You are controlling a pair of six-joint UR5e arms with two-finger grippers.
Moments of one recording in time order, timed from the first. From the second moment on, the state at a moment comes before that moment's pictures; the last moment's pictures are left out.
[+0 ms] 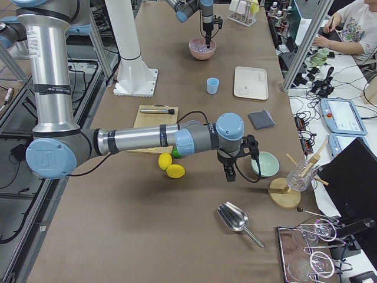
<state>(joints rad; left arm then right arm) -0.73 -1.85 -1.84 -1.79 -1.97 -0.95 1.52 -1.52 1.67 -1.47 2.42 0.02</state>
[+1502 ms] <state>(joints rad) -0.69 -1.84 -1.84 -1.79 -1.97 -0.96 1.52 -1.54 1.67 -1.47 2.42 0.02</state>
